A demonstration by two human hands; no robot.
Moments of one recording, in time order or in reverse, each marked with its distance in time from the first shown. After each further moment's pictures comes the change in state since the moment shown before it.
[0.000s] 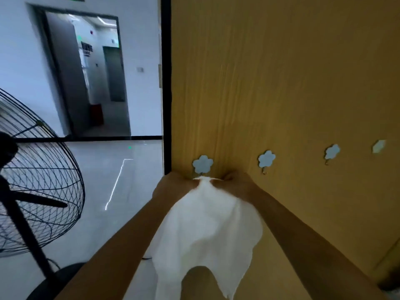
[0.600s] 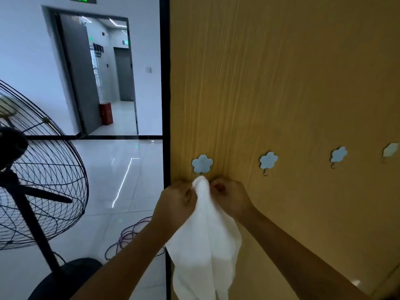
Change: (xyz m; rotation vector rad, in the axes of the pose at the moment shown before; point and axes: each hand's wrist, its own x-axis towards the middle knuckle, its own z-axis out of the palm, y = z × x) left_hand -0.031 -0.026 0.032 0.017 0.428 0.579; right_hand -0.007 0.018 0.034 0.070 0.147 -0.355
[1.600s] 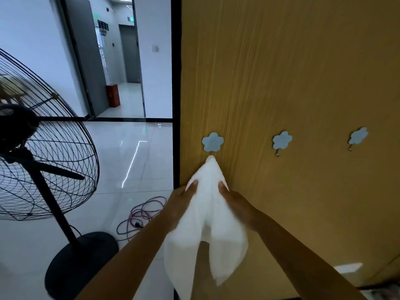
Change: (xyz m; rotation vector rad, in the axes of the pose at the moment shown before) left_hand -0.038 -0.019 0.015 -0.682 -0.268 -0.812; right_hand -0.035 0.032 0.029 0.470 -0.414 0.501
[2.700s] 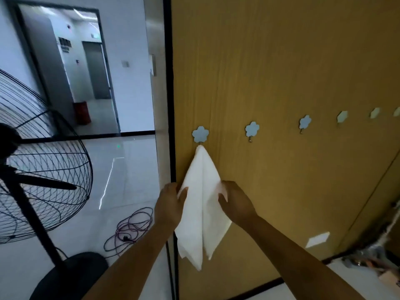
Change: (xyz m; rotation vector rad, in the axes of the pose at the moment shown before) left_hand -0.052 -0.029 -0.025 0.660 0.180 0.421; right_hand -0.076 0.026 0.042 -0.745 0.553 -0.289
